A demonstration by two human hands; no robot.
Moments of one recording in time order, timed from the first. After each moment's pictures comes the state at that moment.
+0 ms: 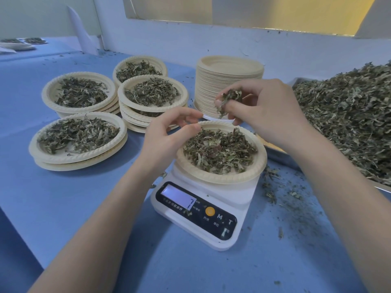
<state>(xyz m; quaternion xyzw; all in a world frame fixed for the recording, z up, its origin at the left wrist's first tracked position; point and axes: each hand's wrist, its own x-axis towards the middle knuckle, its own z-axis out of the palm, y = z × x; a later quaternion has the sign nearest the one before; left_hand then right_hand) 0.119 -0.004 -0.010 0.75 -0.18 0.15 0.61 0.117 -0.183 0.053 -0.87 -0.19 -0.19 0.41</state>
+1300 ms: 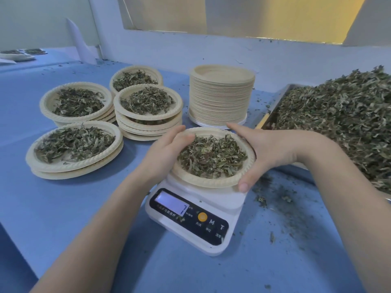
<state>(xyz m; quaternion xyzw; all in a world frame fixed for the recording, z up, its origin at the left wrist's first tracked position) 0.126 -0.008 -0.020 0.80 -0.08 0.02 0.60 0.130 -0.231 0.045 -0.95 -0.19 0.22 0.13</state>
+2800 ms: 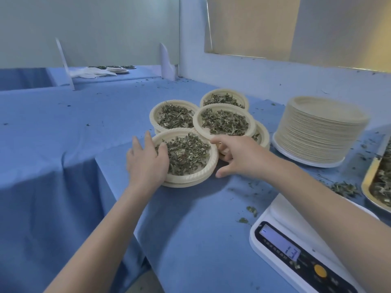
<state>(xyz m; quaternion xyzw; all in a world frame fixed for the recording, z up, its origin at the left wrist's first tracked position) 0.107 0.173 -0.019 0.88 0.26 0.20 0.35 0.178 -0.020 0.023 -0.91 -0.35 0.01 0.20</state>
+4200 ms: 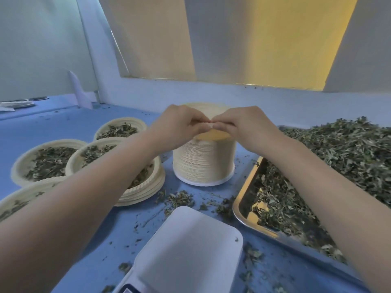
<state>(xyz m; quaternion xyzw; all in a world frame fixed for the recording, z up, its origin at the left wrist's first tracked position) 0.234 -0.063 0.115 0.92 -0.27 0.19 0.23 0.235 -0.240 0.111 -0.93 -0.24 -0.22 0.16</state>
